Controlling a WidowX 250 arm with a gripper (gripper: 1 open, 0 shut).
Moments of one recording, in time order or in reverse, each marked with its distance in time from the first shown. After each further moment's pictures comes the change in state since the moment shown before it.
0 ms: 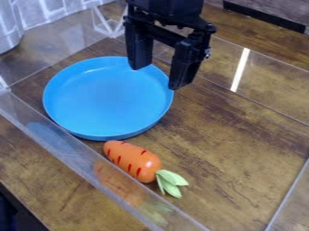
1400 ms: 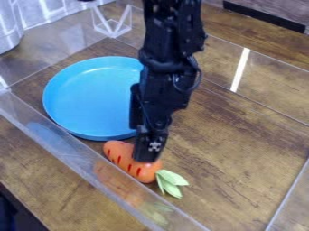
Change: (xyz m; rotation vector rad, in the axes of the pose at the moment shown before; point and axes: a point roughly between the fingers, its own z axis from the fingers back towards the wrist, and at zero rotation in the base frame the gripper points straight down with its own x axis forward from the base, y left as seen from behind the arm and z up) arm -0.019 -0.003 -0.085 0.056 0.062 -0.685
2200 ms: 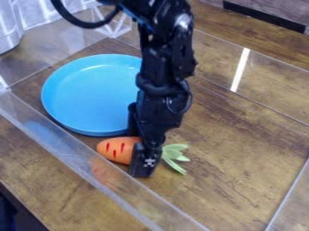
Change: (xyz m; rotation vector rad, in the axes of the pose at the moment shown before) arm 0.004 0.011 -0.031 0.002 -0.010 -0.010
